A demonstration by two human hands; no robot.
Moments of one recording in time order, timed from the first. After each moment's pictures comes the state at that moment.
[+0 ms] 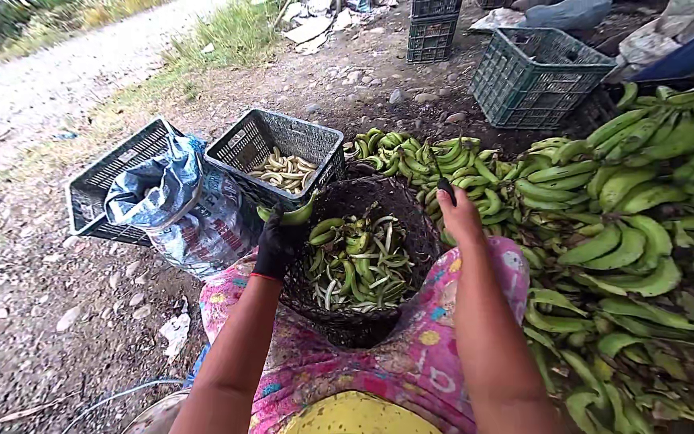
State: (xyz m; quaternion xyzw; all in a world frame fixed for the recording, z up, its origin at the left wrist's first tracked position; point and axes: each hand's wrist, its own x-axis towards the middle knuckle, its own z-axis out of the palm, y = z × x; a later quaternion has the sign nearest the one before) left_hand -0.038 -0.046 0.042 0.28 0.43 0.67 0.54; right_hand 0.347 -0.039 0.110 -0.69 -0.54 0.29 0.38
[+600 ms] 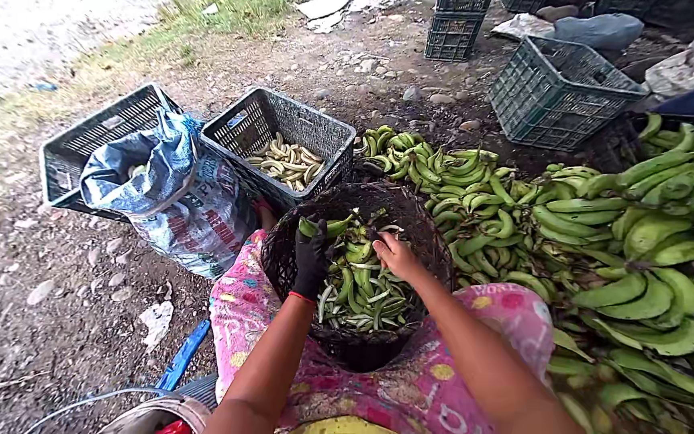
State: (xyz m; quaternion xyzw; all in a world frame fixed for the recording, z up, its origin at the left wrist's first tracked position) left_hand 0.023 -0.036 -0.005 0.29 0.47 0.70 0.45; right_hand 0.241 -0.010 0.006 -0.51 -0.70 0.46 0.19
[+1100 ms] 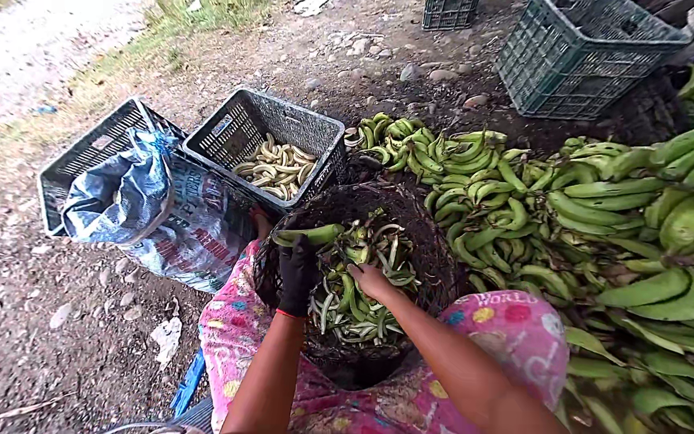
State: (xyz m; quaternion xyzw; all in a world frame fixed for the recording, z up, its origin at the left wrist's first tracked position) left_hand 0.021 -0.021 0.000 0.39 0.42 0.72 0.40; right_hand 0.197 -0.009 -0.059 -0.59 -0.56 0.58 0.05
